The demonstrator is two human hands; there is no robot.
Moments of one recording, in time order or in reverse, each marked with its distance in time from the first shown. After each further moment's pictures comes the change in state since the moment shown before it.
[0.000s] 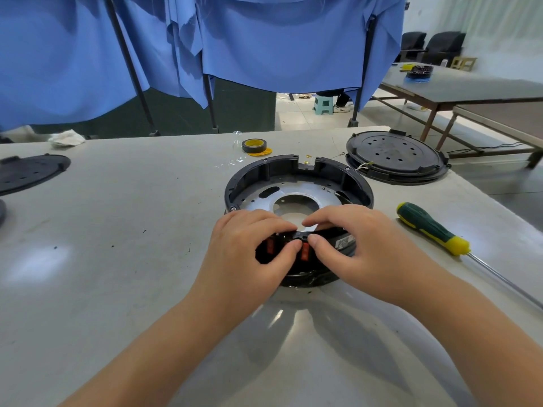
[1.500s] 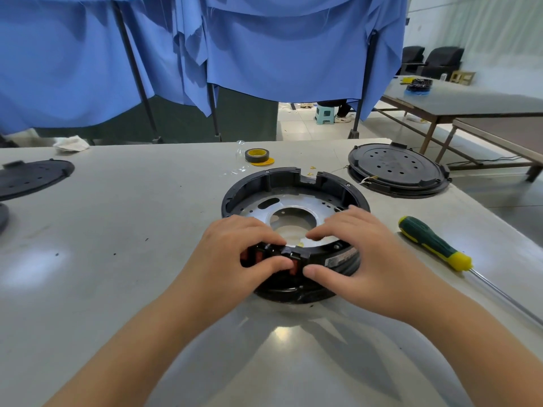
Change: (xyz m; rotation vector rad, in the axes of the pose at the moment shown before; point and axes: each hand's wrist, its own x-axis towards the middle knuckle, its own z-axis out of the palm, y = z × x) left_hand 0.008 -0.014 -0.024 -0.016 -0.136 0.001; right_hand 0.002 0.005 -0.002 -0.032 -0.002 -0.077
